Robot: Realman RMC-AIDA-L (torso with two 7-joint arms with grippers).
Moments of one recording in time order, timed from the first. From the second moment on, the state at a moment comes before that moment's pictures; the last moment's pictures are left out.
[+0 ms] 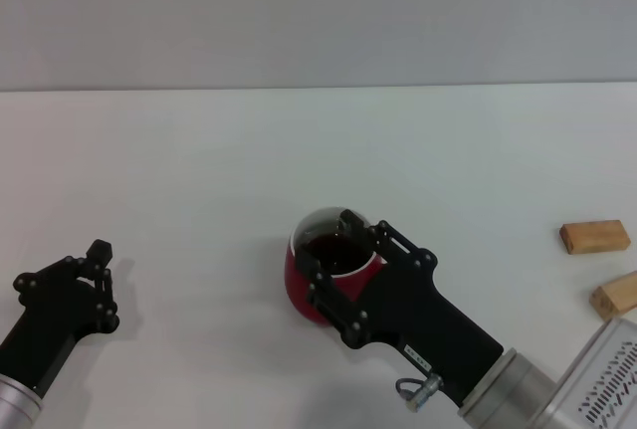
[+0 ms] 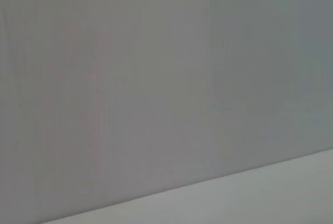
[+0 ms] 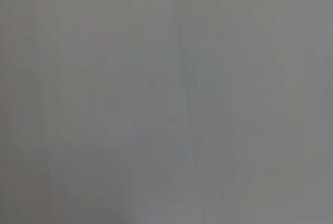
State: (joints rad) left arm -0.20 -2.07 -0.56 -0.21 2.31 1.26 -0.01; right arm 0.23 2.07 0.45 0.71 -2.57 -1.08 0.06
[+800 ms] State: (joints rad) left arm -0.19 -2.07 -0.56 -0.22 2.31 1.27 -0.01; right arm 0.27 2.08 0.44 0.71 -2.57 -0.99 0.06
